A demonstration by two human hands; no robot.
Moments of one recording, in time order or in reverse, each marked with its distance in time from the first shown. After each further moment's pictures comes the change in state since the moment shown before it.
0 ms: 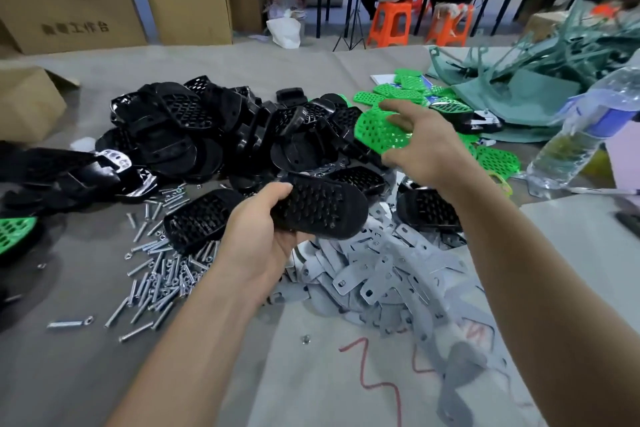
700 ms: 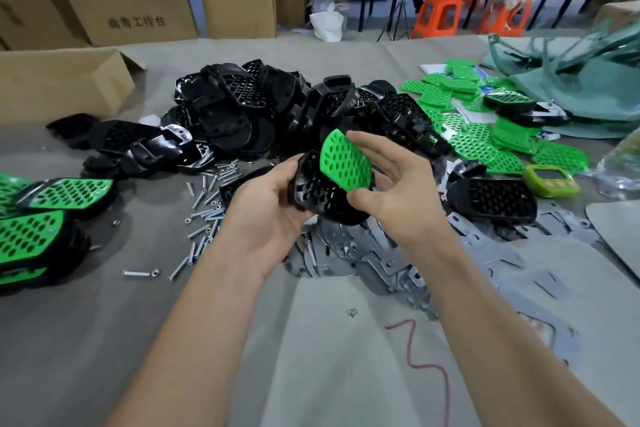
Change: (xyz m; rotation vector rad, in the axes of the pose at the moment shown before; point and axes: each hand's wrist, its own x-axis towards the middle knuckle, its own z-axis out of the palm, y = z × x) left_hand -0.014 0.028 -0.036 -0.017 -0.008 -0.004; right_hand -0.073 -0.031 0.103 0.658 -0.061 -0.185
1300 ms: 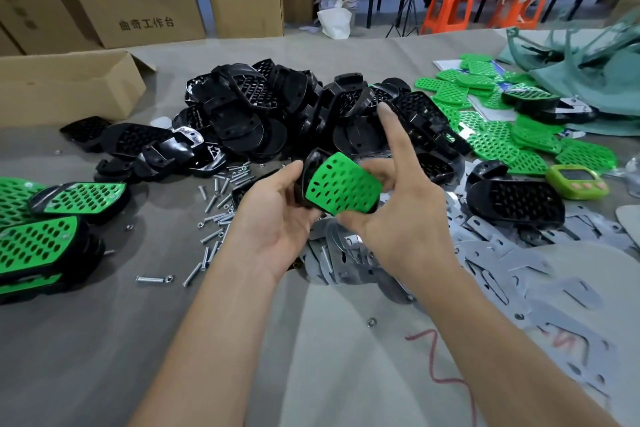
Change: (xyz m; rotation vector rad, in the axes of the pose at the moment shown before) left_hand 0.008 0.002 -0.007 -0.172 0.107 -0.034; right_hand -0.018 -0.007 0.024 -0.409 0.124 -0.106
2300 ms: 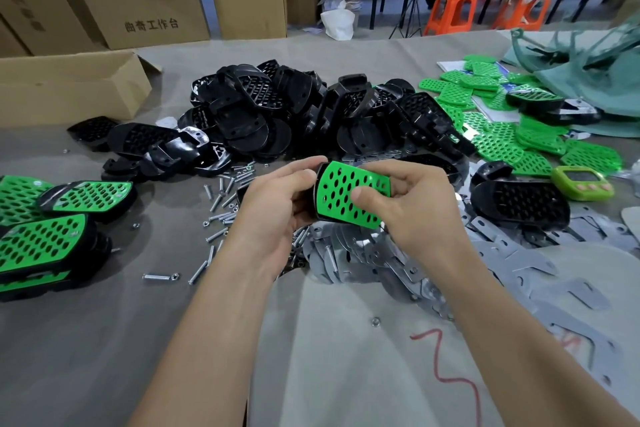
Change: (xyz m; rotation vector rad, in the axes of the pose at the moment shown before) left_hand -0.005 0.006 -0.007 0.454 -0.009 0.158; right_hand 0.010 0.001 -0.009 0.247 -0.099 0.303
